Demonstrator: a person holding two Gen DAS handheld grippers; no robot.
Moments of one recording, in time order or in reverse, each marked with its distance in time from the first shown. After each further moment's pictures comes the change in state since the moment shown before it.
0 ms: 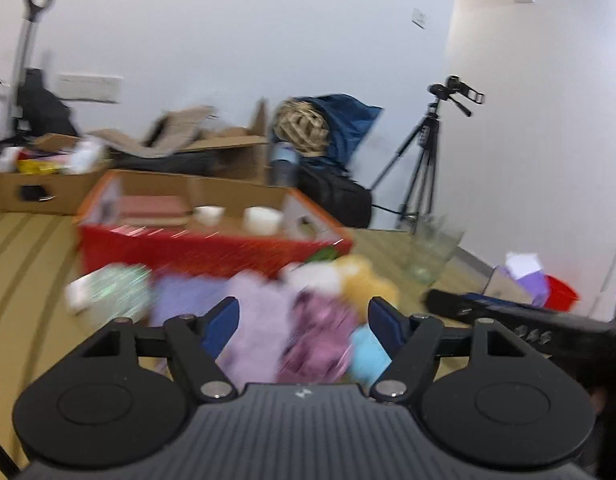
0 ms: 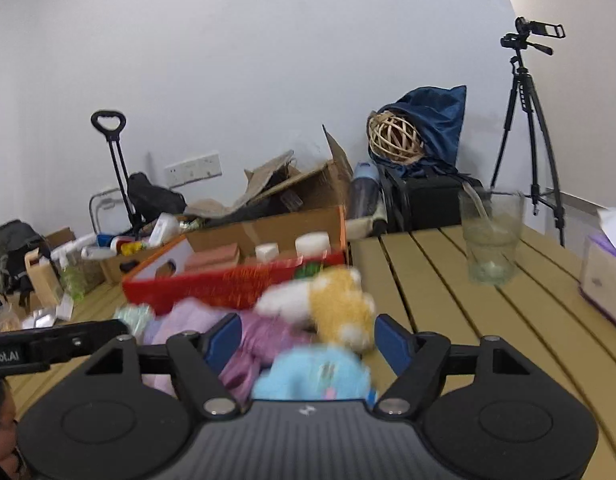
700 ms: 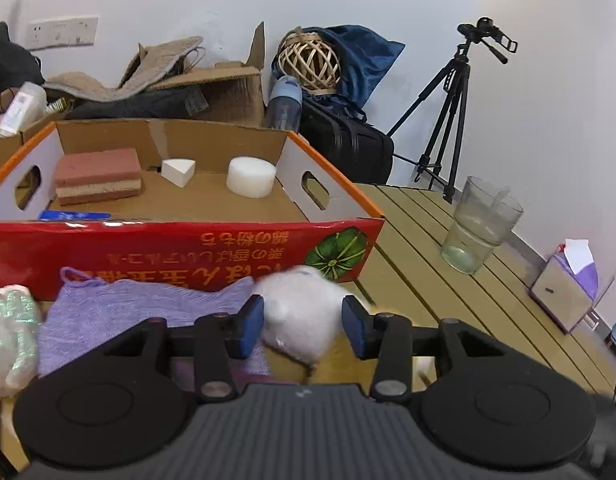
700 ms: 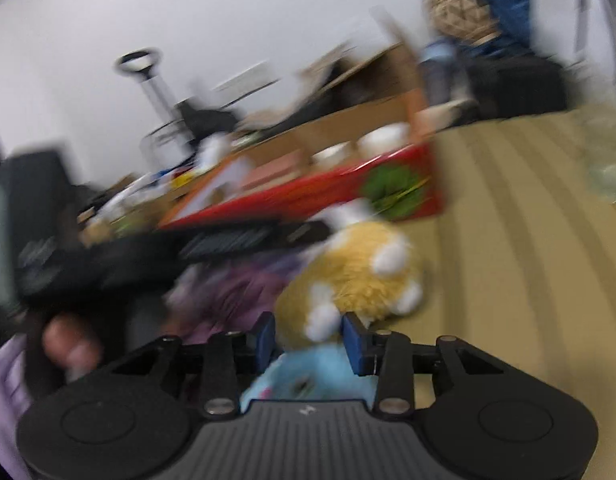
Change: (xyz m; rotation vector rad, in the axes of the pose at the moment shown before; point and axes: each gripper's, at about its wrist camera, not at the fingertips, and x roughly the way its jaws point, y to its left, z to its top) left arm 0.122 0.005 0.012 0.000 0.172 0.044; right arm 0.082 0.011 -0.015 0.098 0.355 0.334
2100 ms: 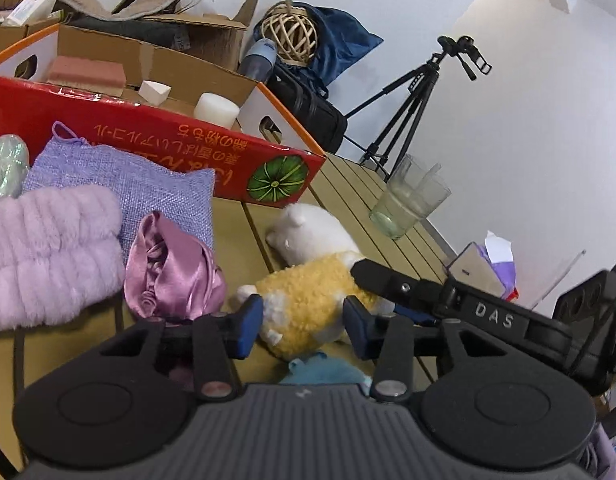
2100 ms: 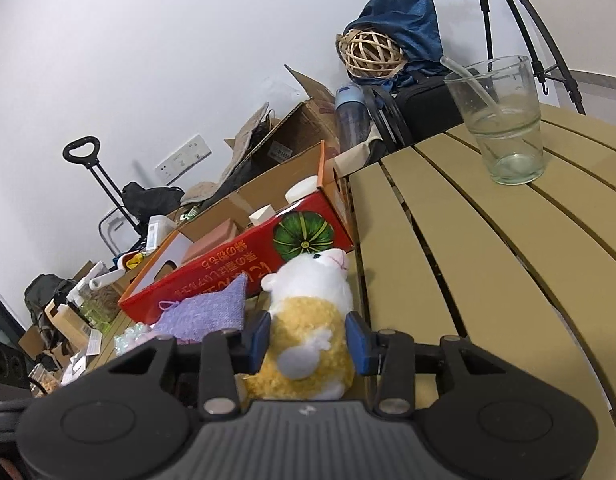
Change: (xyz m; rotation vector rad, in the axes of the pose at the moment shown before) left arm -0.032 0.004 -0.044 -0.206 0.078 -0.225; right arm -0.034 -0.050 -0.016 0.220 -0.231 -0.150
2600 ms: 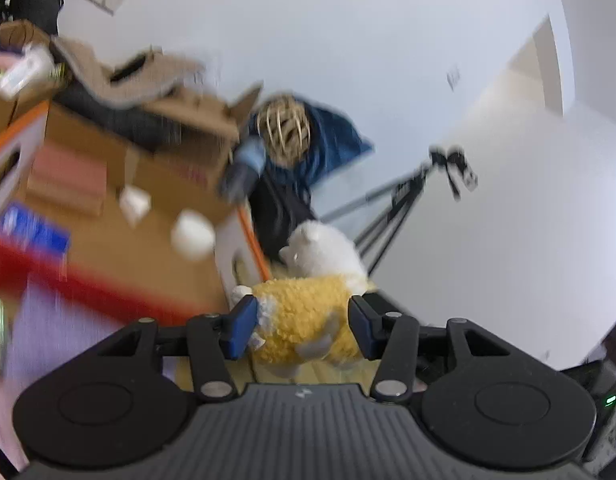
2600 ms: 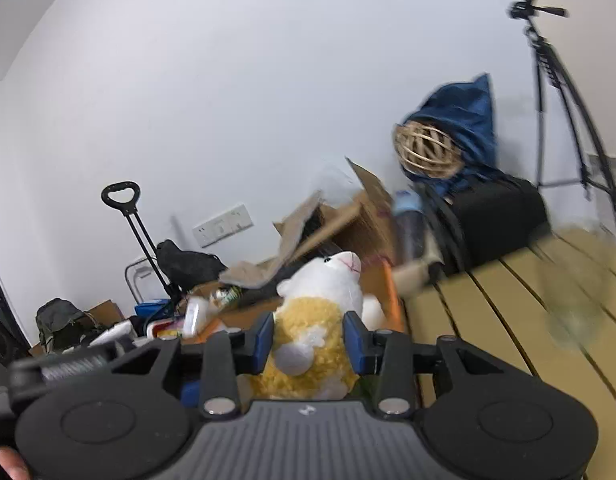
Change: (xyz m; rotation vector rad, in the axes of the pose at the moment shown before) left arm -0.019 0.008 0.111 -0.159 -0.254 -0.101; right arm 0.010 0.067 0.090 -0.149 -0.203 0.066
